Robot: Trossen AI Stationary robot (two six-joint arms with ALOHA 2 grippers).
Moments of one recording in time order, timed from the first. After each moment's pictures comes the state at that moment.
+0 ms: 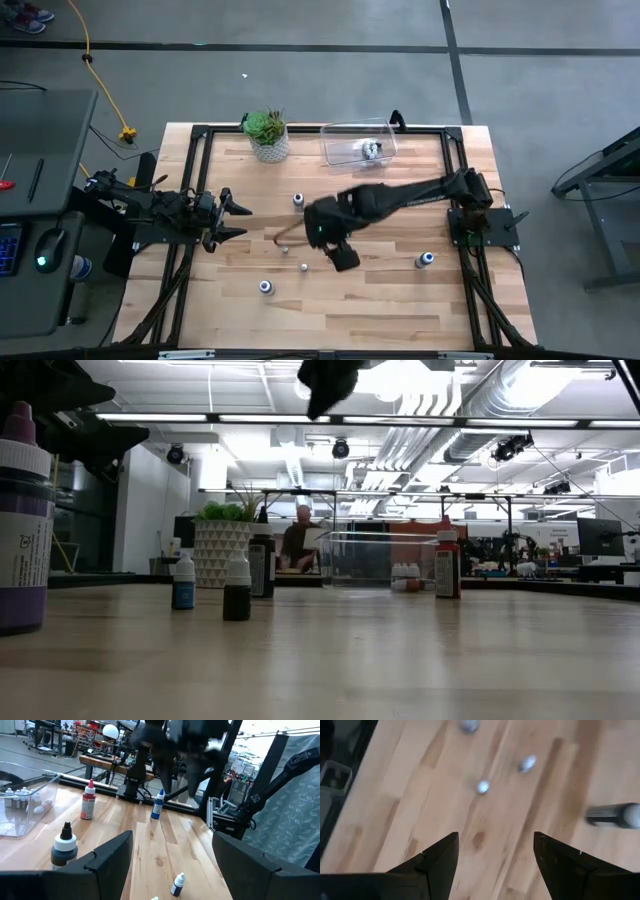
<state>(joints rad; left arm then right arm) -0.37 0.01 0.01 0.05 -0.26 -0.27 0.16 1.98 1.95 -1.07 -0.11 -0.13</state>
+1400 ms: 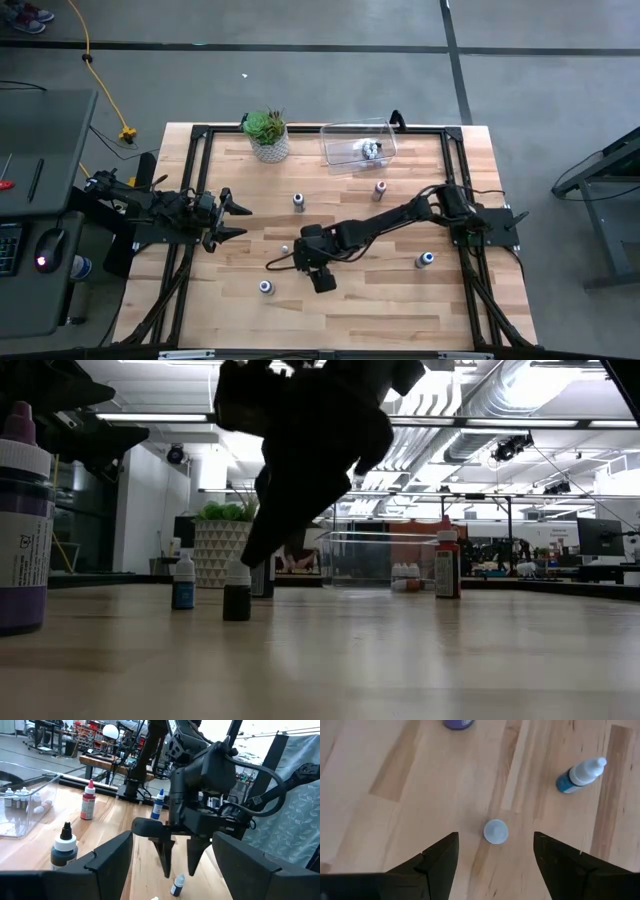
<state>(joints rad) -0.37 0.01 0.01 0.05 -0.26 -0.27 0.23 2.18 1.65 -0.48 -0.04 0.00</state>
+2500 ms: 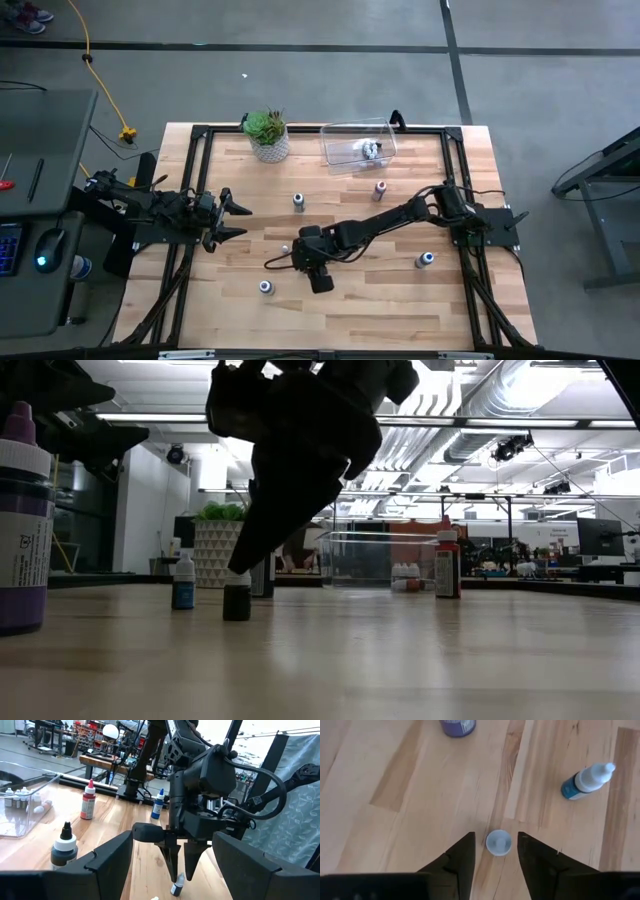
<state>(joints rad) -0.37 0.01 0.01 0.05 -0.26 -0.27 0.23 2.19 1.65 -0.44 -0.07 0.03</state>
